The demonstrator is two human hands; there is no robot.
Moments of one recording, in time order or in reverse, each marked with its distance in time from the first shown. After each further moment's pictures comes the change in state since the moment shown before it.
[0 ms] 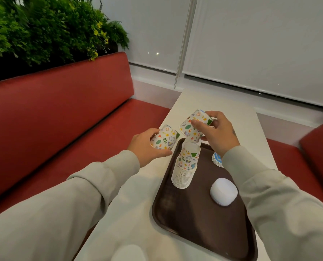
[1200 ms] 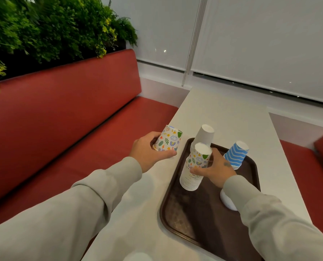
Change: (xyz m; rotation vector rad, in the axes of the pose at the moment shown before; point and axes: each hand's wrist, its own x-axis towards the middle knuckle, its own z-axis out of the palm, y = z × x) left_hand -0.010 -0.020 0.001 -0.209 0.065 -0.057; right_hand -0.022 0.075 0.023 -0.322 -0.287 0.175
